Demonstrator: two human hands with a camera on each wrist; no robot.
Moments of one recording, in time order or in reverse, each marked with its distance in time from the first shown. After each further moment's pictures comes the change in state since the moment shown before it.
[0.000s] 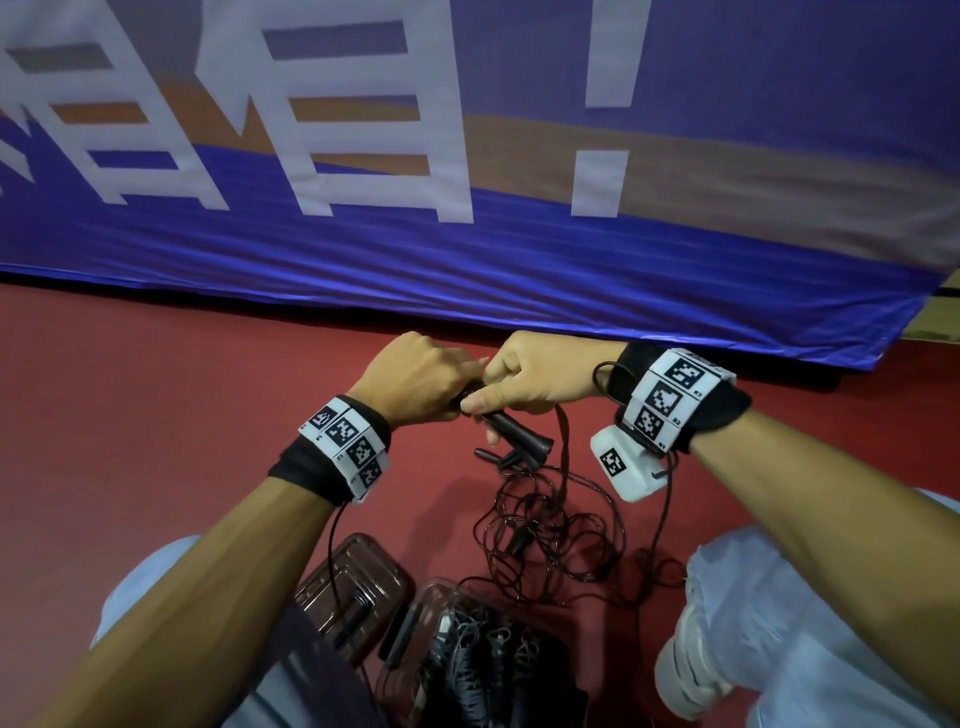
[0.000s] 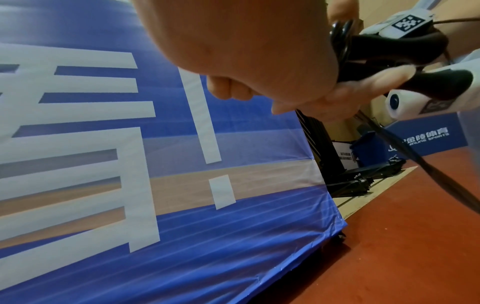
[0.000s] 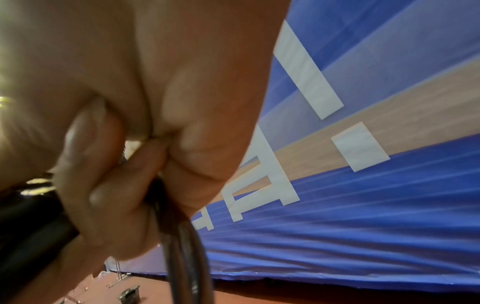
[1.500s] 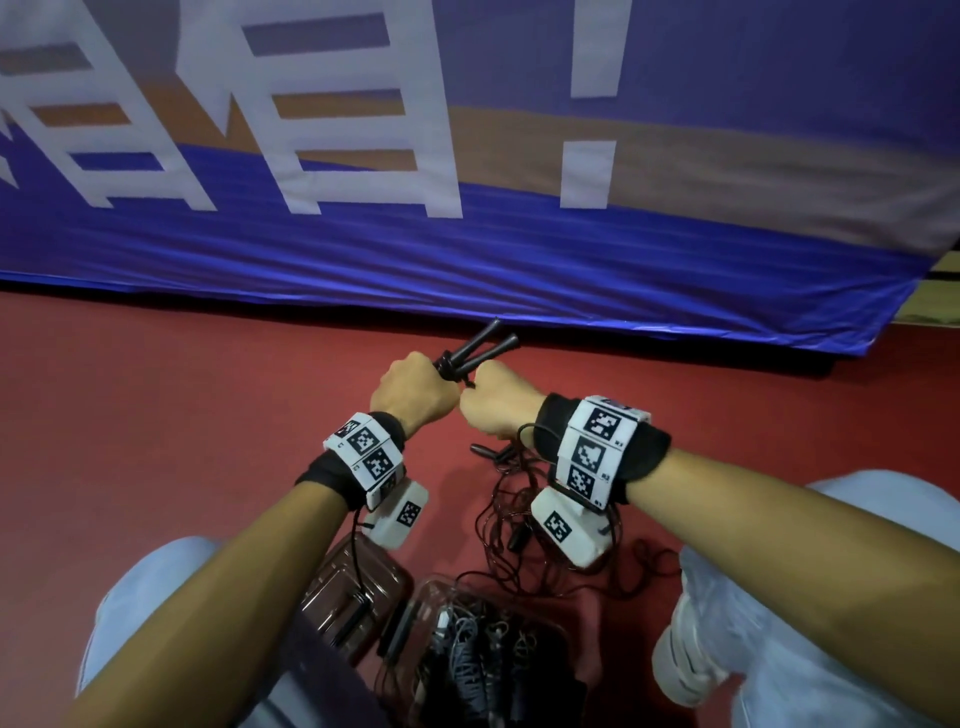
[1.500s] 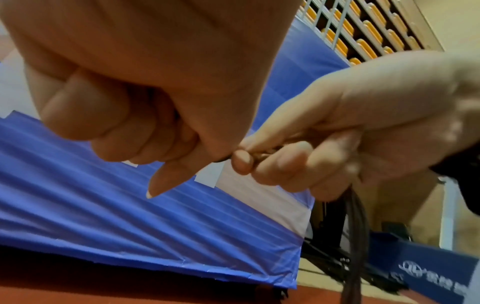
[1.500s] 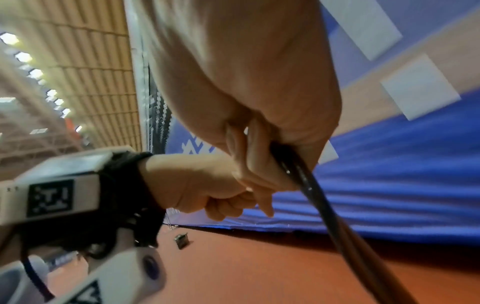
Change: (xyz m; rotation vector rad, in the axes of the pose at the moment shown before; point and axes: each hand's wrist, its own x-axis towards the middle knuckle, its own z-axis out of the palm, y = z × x) left_hand 0.015 0.019 0.044 -0.479 -0.305 -1.300; right_hand 0.041 0.000 0.062 0.079 0.518 0.441
